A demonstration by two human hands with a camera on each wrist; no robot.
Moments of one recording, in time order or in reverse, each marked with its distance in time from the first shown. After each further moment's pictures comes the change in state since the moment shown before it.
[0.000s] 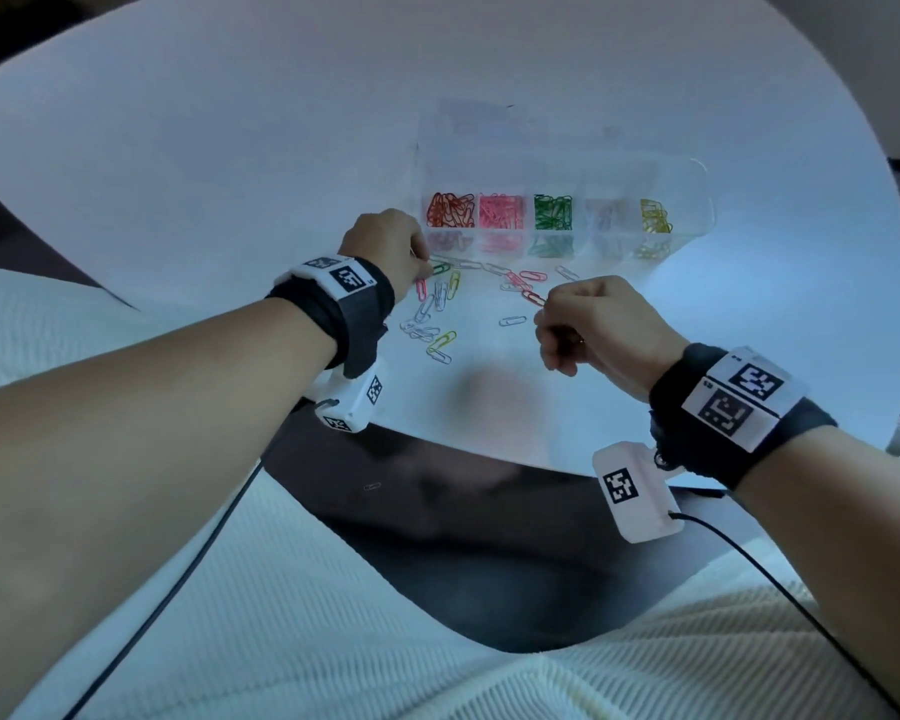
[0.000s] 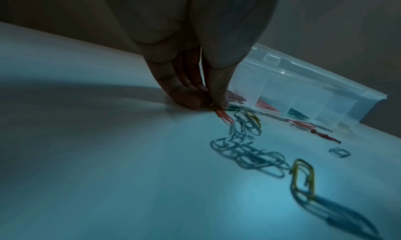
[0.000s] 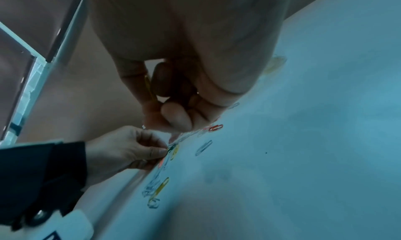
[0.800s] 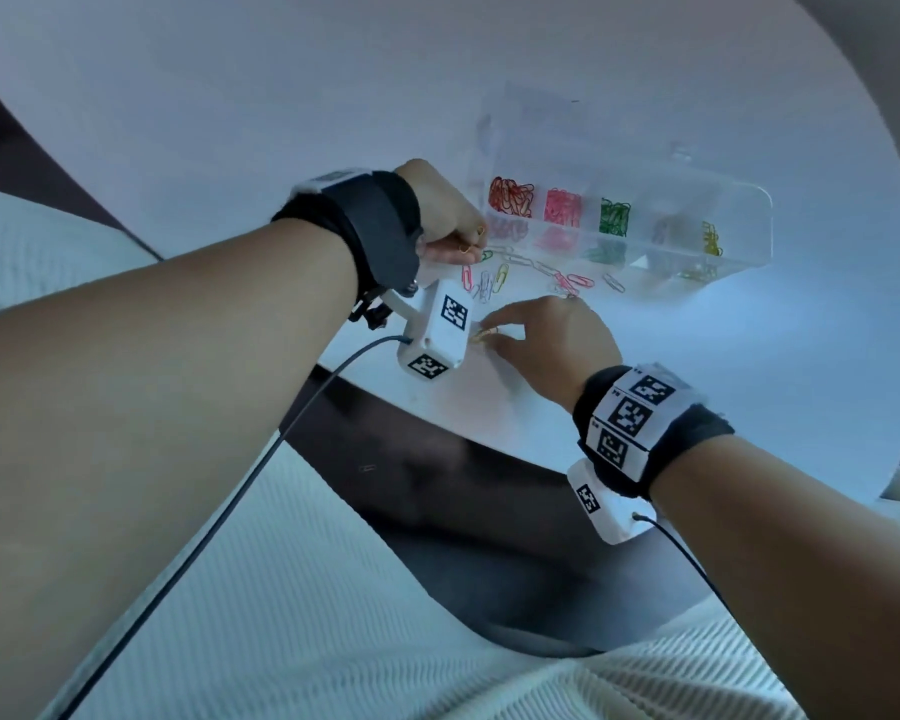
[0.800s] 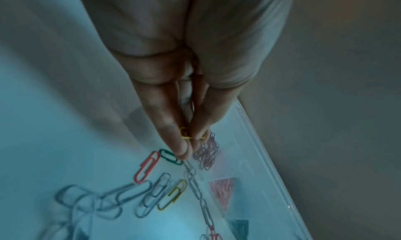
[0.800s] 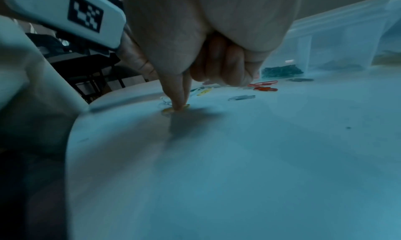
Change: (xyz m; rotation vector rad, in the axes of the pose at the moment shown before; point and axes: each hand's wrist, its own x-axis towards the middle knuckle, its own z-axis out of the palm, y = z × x) left_hand 0.000 0.000 -0.040 -0.717 -0.318 -0.337; right_hand 0.030 0.007 0.072 -0.991 0.126 -0.126
